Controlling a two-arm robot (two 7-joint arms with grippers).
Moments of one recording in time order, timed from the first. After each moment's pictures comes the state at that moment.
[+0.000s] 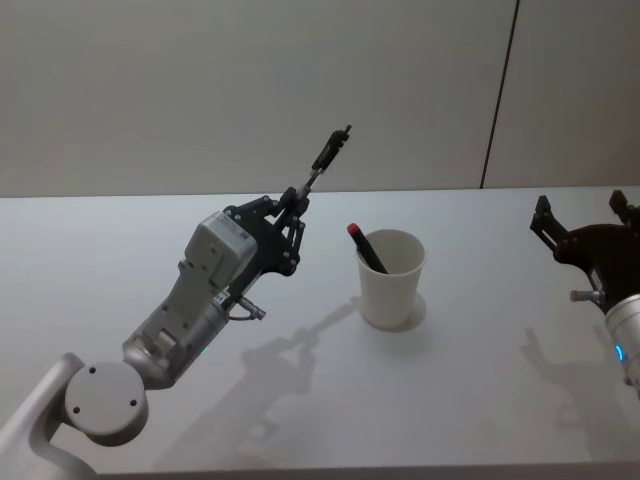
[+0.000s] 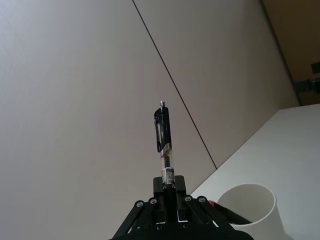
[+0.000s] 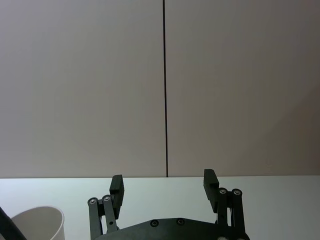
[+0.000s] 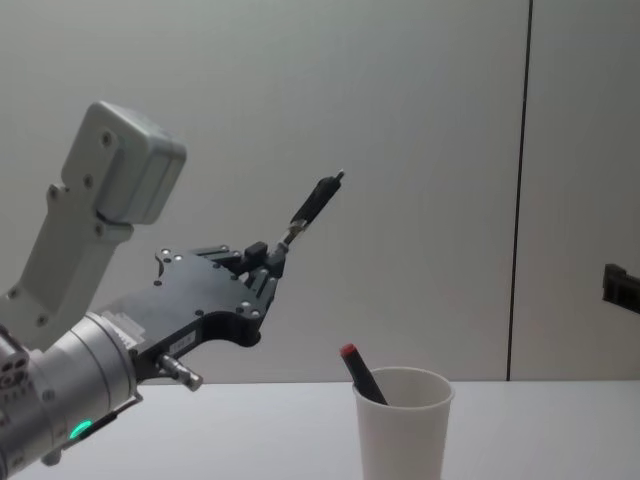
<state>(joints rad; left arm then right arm) -0.27 0.30 0.34 -1.33 0.00 -0.39 -0.23 0.06 0.20 -0.17 -1.58 0.20 -0.04 -0.10</state>
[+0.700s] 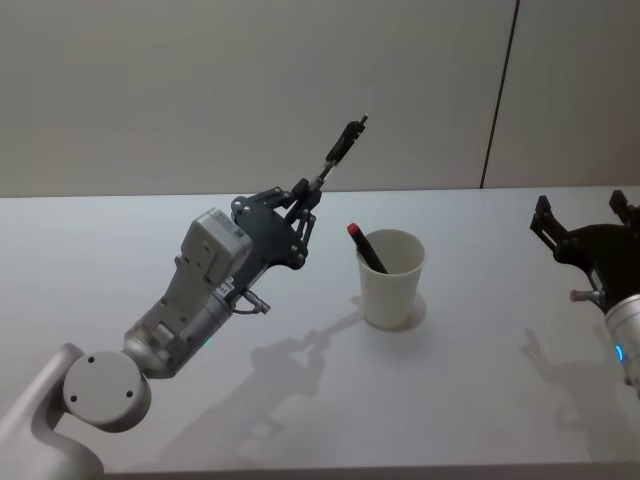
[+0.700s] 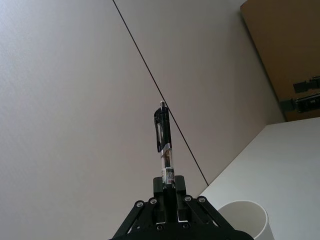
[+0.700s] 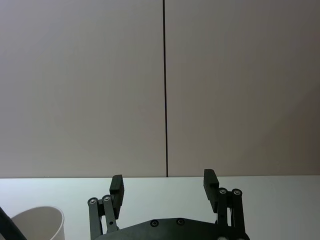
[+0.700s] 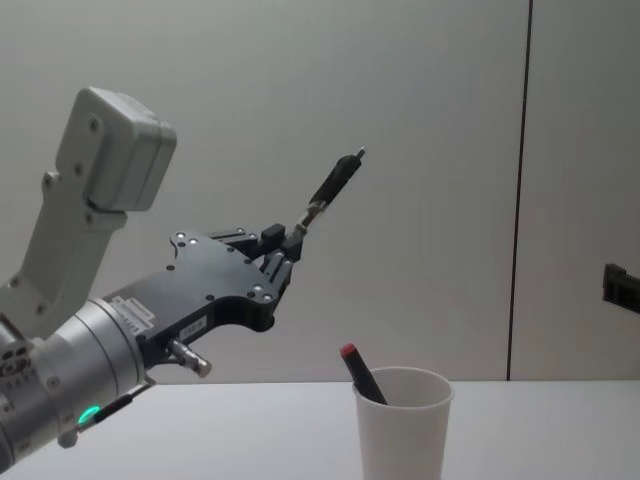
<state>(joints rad) -0.31 0.28 0.34 -1.28 -0.04 -0.46 -0.32 0.06 0.20 -0.17 -1.58 0.20 -0.04 -0.10</state>
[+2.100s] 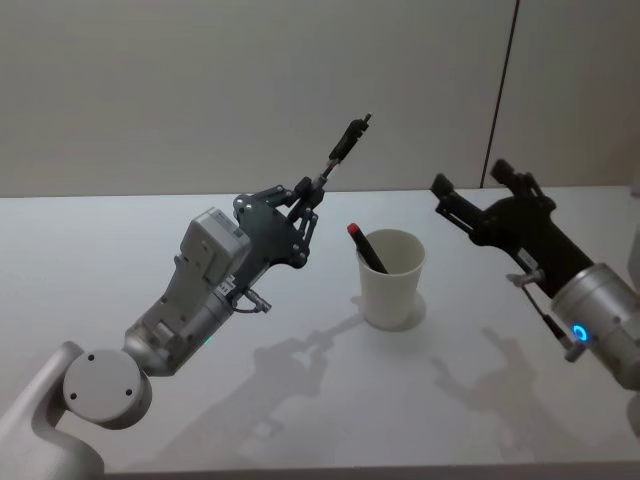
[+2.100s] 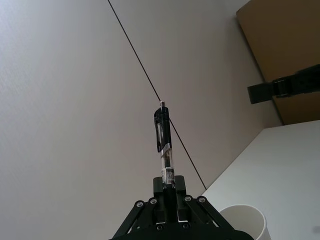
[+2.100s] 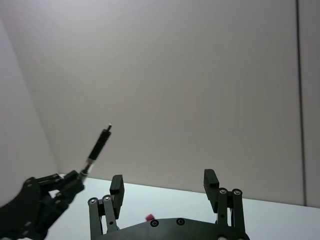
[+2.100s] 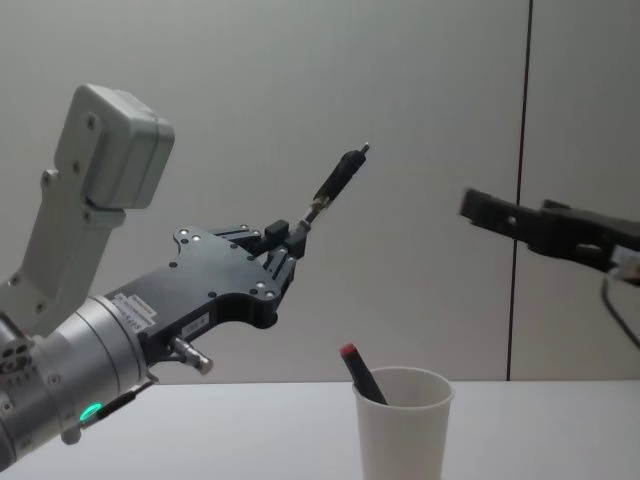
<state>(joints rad) -0.32 0.28 0.34 -1.27 -0.05 -0.48 -0.34 0.11 0.19 -0.19 -1.63 0.43 0.02 0.32</state>
